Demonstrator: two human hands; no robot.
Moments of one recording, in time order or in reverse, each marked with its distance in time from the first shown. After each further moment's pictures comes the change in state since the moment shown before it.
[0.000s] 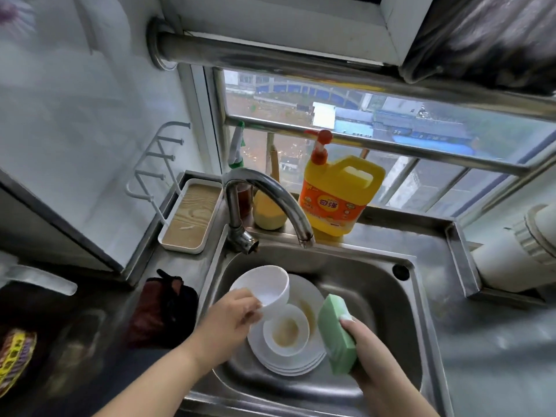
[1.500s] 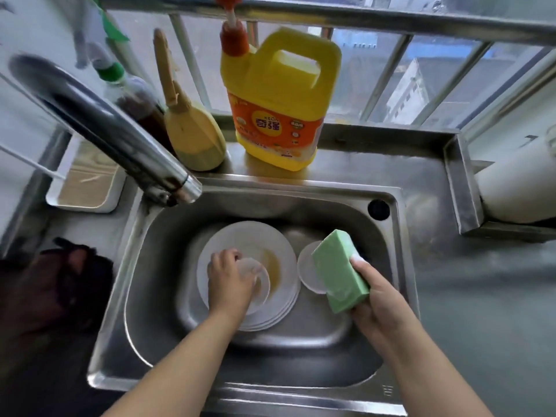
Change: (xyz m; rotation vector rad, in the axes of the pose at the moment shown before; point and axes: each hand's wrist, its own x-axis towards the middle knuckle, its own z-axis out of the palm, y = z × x) left_hand 0.058 -0.045 0.180 0.154 0.216 -0.677; right_hand 0.063 -0.016 -0.090 0.276 0.035 0.073
